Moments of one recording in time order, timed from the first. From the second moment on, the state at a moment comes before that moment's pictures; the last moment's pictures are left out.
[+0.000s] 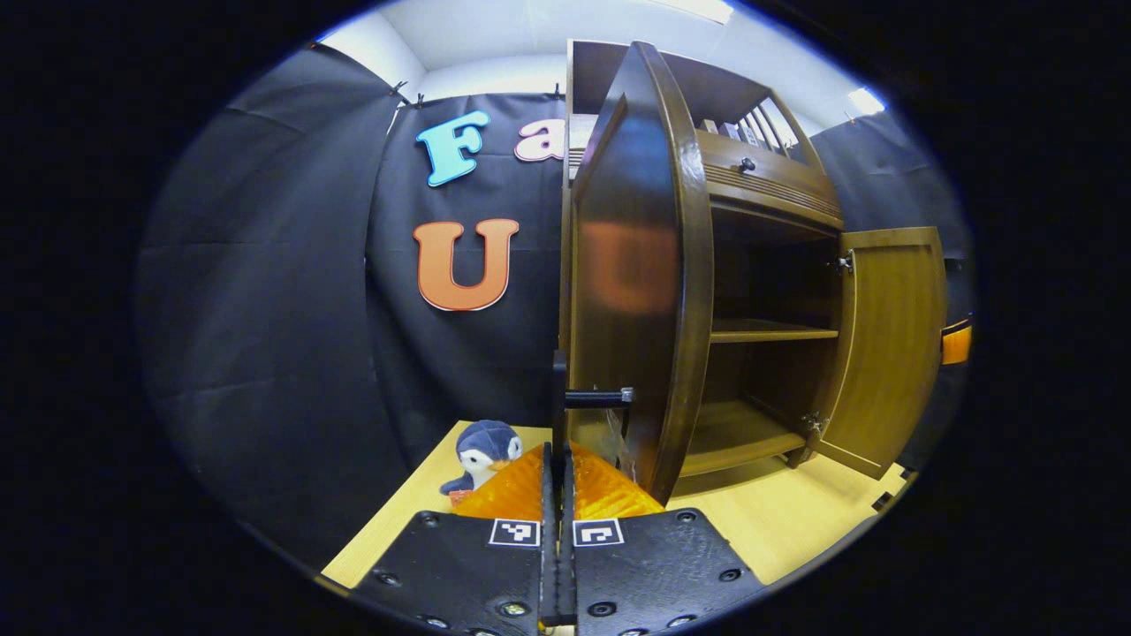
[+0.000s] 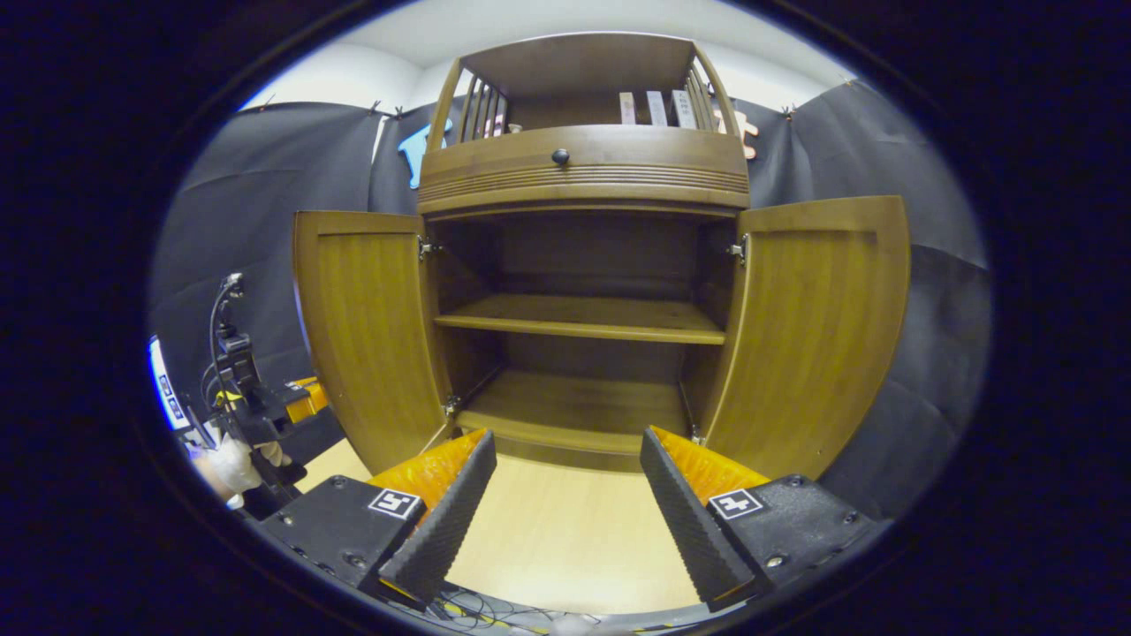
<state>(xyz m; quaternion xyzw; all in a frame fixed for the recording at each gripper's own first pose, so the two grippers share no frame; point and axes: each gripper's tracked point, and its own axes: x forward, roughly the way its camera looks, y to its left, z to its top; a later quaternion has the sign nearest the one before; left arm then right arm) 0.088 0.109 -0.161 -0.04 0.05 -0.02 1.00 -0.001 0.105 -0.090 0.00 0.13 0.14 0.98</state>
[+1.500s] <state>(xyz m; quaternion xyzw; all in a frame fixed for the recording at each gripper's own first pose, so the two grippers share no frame) 0.069 0.184 -0.166 -0.06 0.08 -0.12 0.99 0.007 0.120 -0.088 -0.01 0.14 0.16 0.98</state>
